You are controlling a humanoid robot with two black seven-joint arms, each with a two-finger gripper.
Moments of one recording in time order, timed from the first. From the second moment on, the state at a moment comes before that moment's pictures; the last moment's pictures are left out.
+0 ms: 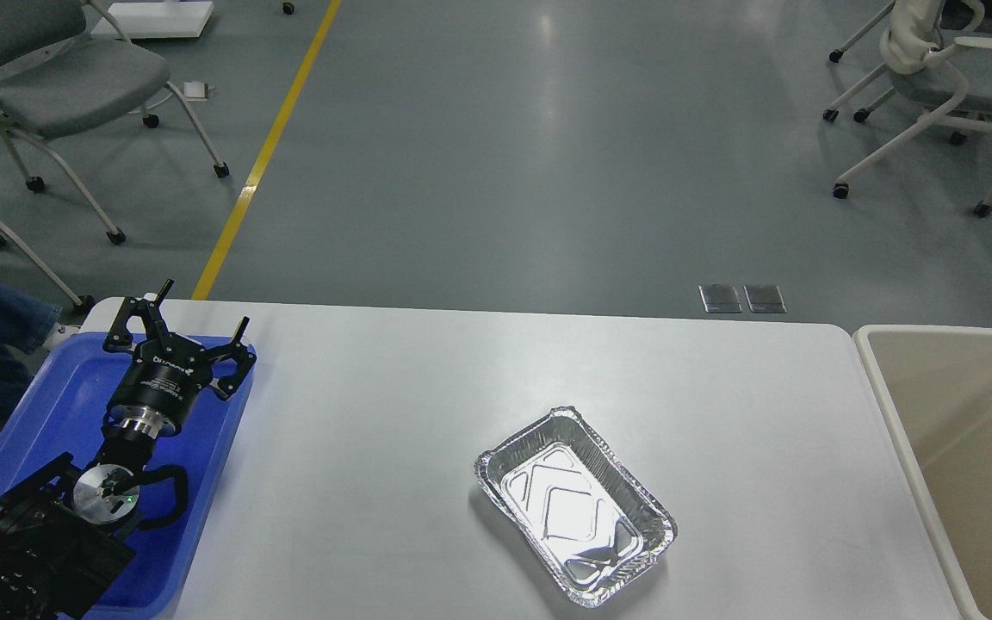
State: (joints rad) left arm -0.57 0.28 -0.93 -0.27 -0.13 -0.79 -0.32; right arm 0.60 -0.38 -0.02 -0.02 -0.19 -0.16 0.15
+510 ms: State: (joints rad) left arm -0.57 0.28 -0.93 -0.27 -0.13 -0.79 -0.32; right arm 0.77 -0.67 0.45 0.35 -0.20 -0.15 0.16
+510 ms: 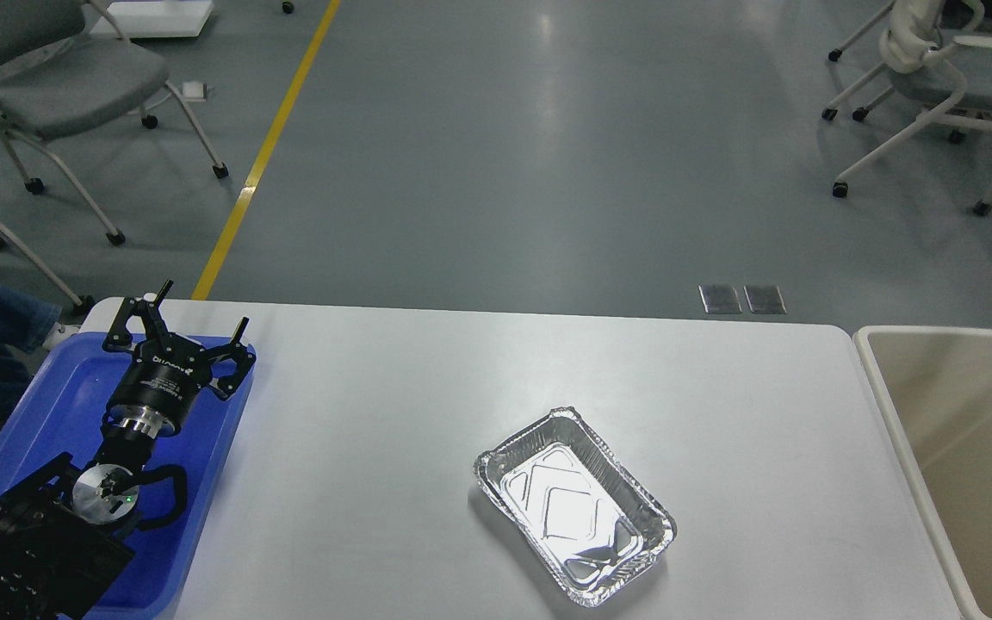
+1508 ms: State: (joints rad) left arm -0.57 0.28 -0.93 -0.27 -0.13 -0.79 -0.32; right arm 0.53 -0.59 1.12 0.99 -0.29 0.01 0.39
